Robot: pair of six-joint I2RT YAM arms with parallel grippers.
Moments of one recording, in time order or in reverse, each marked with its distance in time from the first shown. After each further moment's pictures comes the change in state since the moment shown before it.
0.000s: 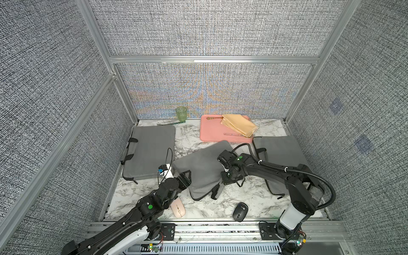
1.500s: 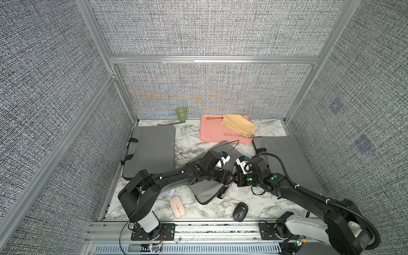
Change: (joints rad) left arm -0.054 1.067 0.642 0.124 0.778 0.602; right arm -0.227 -0.513 -0.549 0.605 -0.427 -0.002
